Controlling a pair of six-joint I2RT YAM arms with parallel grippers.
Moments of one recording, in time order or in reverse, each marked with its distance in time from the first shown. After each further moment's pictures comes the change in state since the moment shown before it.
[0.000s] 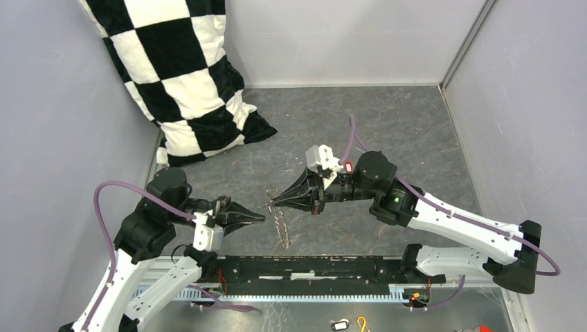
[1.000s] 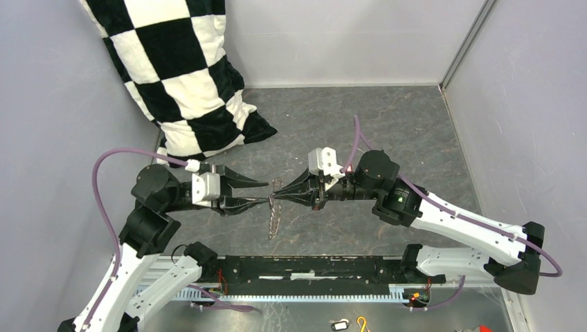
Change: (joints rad) left arm 0.000 0.018 -0.014 0.492 -0.208 -0.771; right arm 0.001 -0.020 0.016 -0.032 0.066 -0.143
